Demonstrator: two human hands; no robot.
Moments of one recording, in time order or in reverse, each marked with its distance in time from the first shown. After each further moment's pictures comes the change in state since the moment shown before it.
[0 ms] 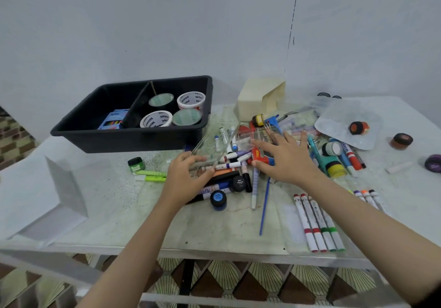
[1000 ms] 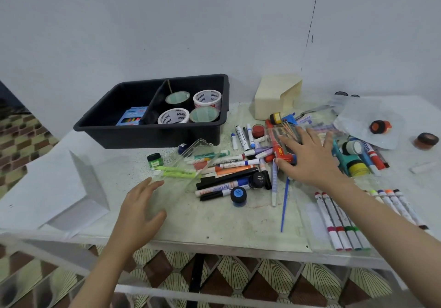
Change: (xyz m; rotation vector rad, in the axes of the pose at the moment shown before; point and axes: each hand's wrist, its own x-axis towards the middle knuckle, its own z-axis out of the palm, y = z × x) left_hand -0.083 -0.091 -0.082 0.218 -0.027 -0.015; right_hand -0.009 -0.006 0.005 0.067 0.067 0.098
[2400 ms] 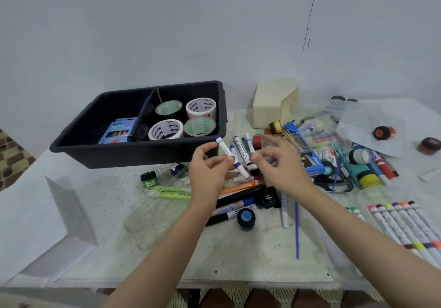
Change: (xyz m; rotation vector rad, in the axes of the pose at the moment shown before) left_hand 0.105 0.147 0.033 -1.183 0.052 -0.316; right_hand 0.020 -0.072 -0.005 0.700 0.179 0.042
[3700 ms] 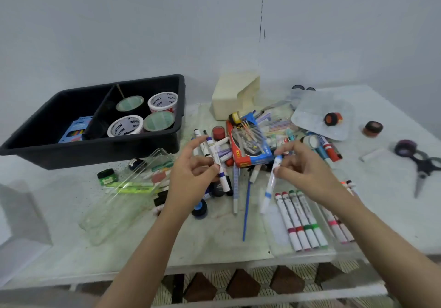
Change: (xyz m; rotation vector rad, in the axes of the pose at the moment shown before) left_hand -0.040 -0.011 0.041 0.264 -0.230 0.117; right_hand -0.062 0.071 -0.105 0.446 -0.085 0.150
